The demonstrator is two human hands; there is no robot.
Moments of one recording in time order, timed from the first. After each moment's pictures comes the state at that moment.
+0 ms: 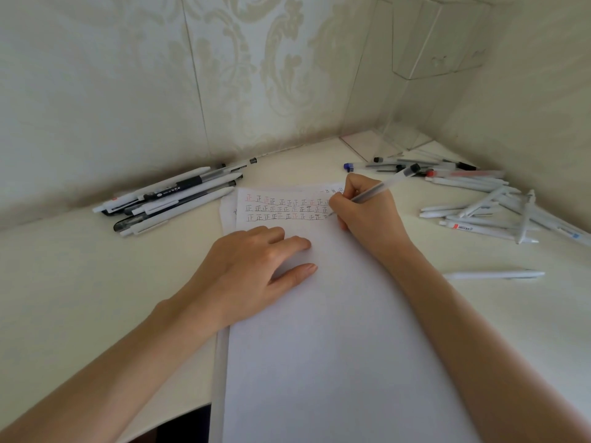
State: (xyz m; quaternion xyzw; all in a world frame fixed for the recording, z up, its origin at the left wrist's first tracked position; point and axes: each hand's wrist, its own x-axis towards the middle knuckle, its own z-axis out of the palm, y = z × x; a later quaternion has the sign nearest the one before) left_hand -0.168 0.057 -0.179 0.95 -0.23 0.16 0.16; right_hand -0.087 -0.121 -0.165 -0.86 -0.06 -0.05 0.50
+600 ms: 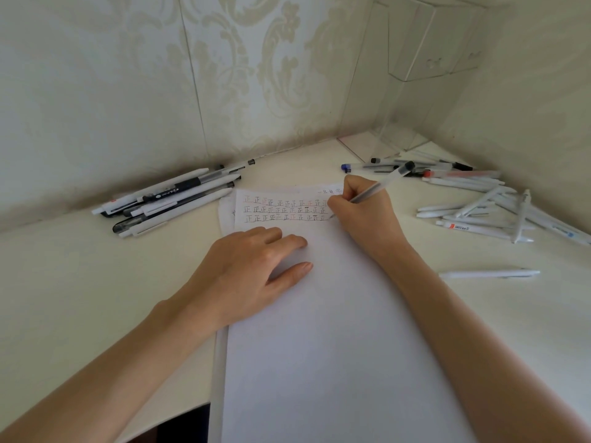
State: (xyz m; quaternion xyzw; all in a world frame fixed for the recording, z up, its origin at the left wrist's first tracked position) left_hand -0.170 0.058 -0.177 0.95 -0.23 0.13 0.16; right_hand -0.086 -0.122 -0.165 -0.87 -0.05 -0.05 0.49
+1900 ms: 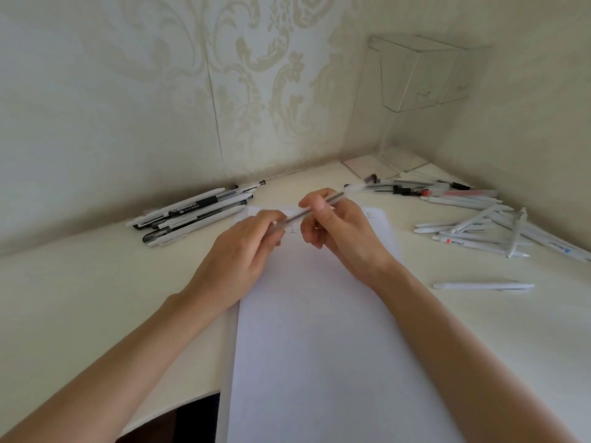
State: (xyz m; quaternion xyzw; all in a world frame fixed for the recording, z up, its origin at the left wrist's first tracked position) left_hand -0.160 0.072 -0.177 0.88 -0.20 0.25 0.34; right_hand -0.118 -0.103 -0.144 -0.68 -0.22 0.10 0.69
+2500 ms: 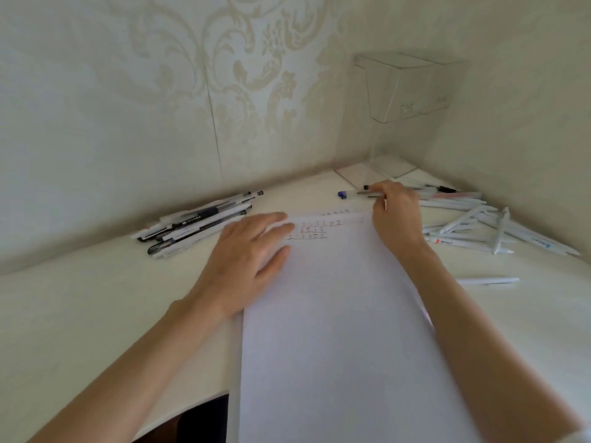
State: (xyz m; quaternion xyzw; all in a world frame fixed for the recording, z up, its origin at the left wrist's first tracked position) left_hand -0.158 0.076 -0.173 0.92 -0.23 0.26 0.18; right_hand -0.060 -0.168 -0.160 -0.93 -0.04 -0.22 0.29
